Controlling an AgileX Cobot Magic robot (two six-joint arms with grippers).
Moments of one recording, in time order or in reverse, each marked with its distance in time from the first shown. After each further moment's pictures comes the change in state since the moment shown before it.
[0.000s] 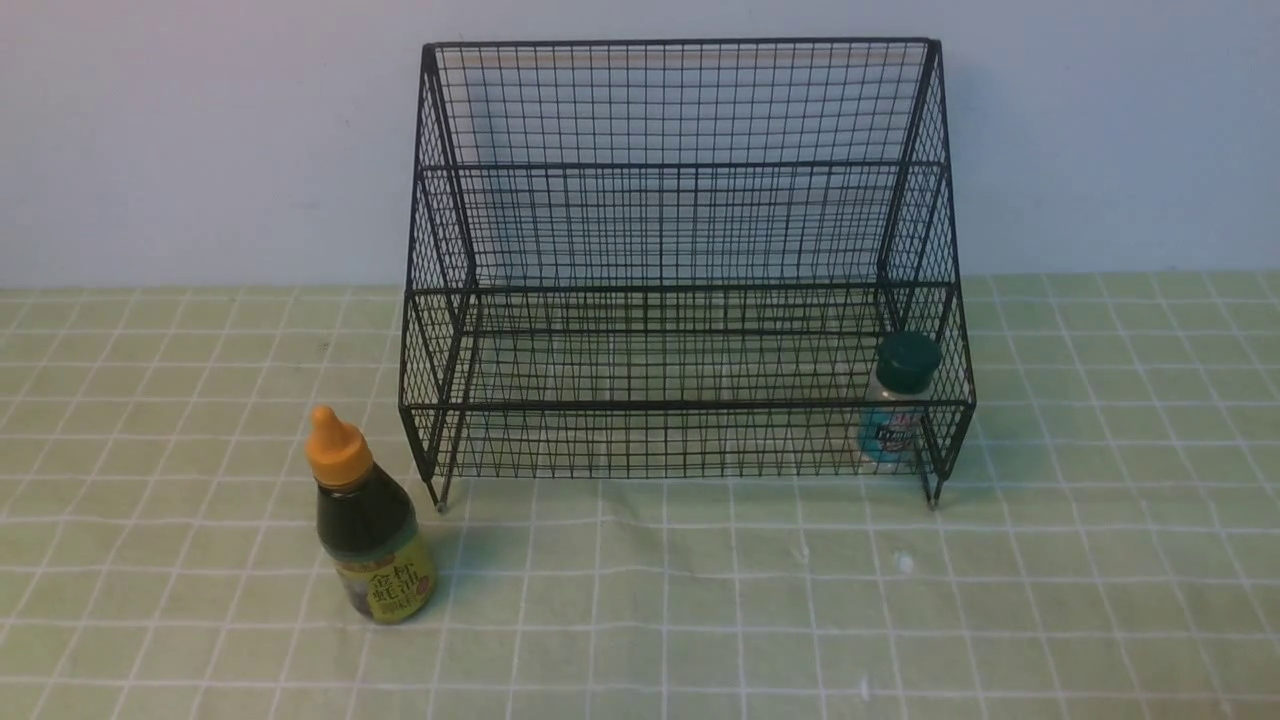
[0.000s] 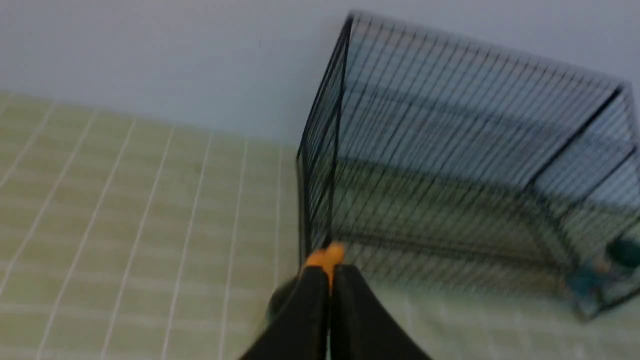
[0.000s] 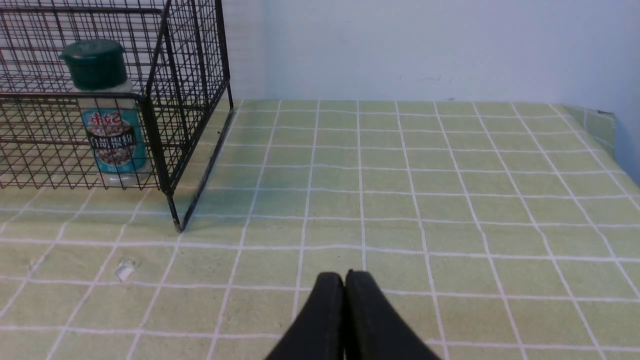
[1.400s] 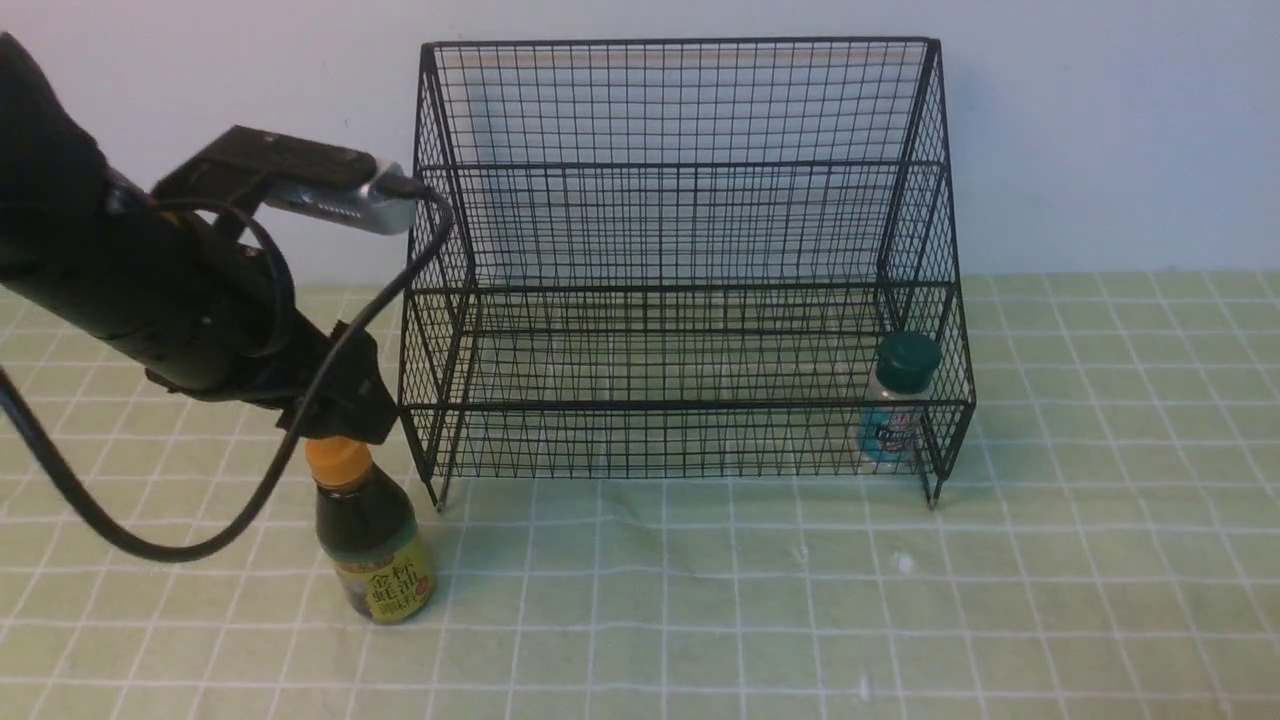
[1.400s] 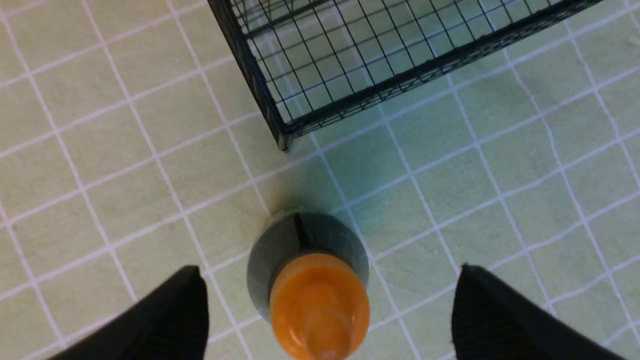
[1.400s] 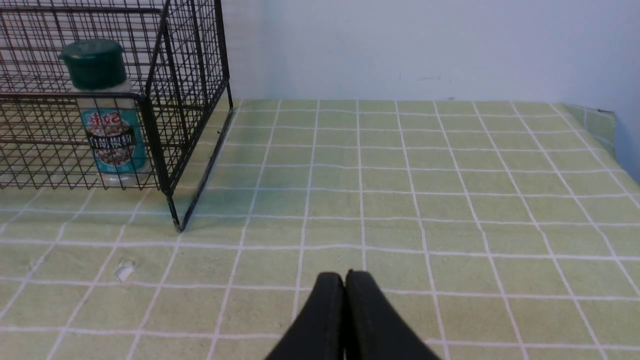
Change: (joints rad) right arm 0.000 0.000 0.000 0.000 0.000 0.005; left arm -0.103 0.845 -0.356 -0.073 0.147 0.489
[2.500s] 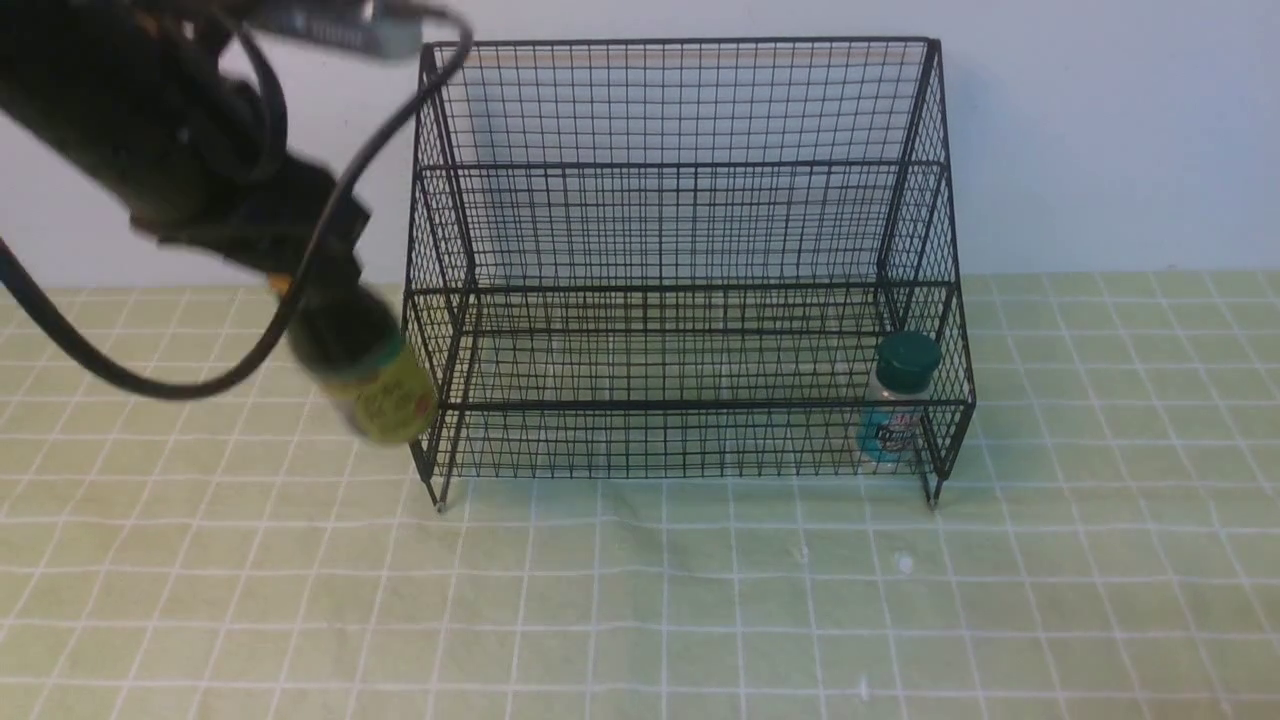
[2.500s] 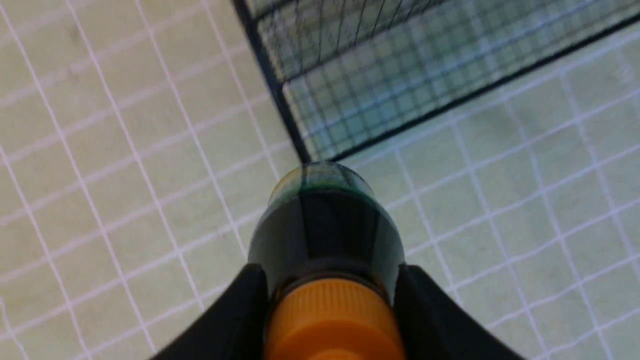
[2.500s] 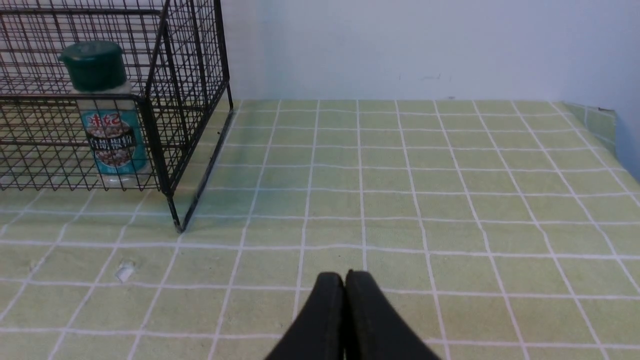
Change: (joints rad) right arm 0.000 0.000 0.000 0.000 0.000 0.002; left arm -0.094 0.018 -0.401 0.143 0.275 -0.171
